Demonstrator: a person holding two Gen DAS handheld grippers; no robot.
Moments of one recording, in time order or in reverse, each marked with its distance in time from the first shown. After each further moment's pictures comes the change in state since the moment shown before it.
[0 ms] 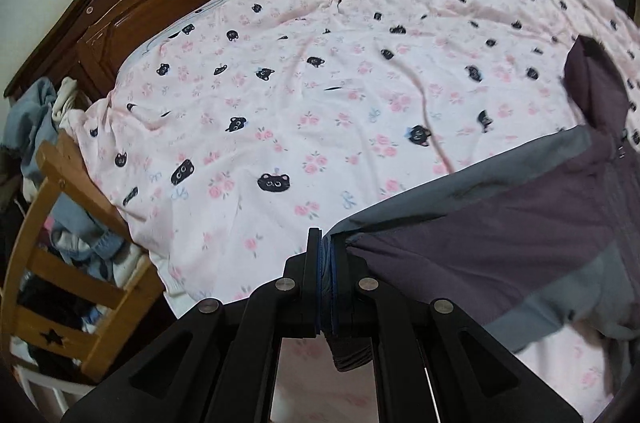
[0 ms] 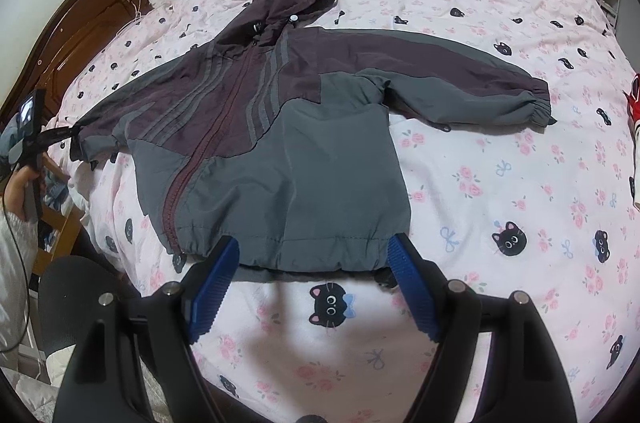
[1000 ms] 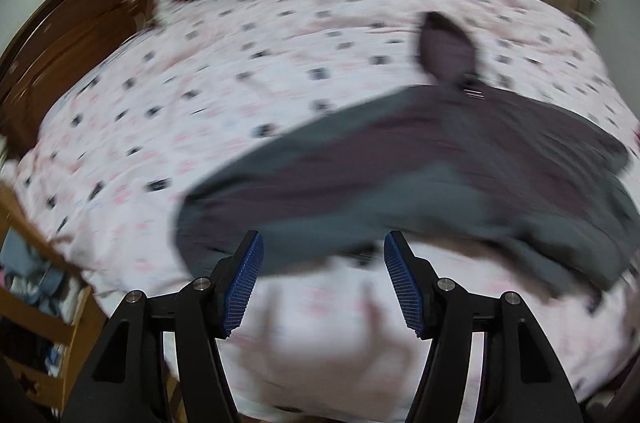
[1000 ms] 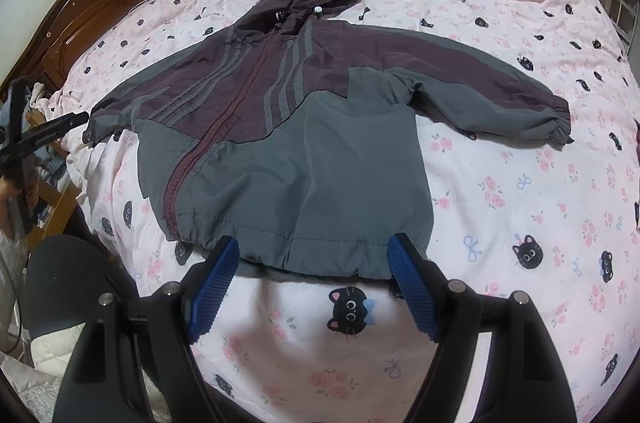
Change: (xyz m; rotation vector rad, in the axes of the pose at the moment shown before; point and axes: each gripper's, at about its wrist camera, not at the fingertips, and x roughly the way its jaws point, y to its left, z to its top) left arm -0.104 -0.087 -0.071 0.242 -0.154 -0.359; right arm 0.010 0.018 -0.004 -0.091 0.009 -0.010
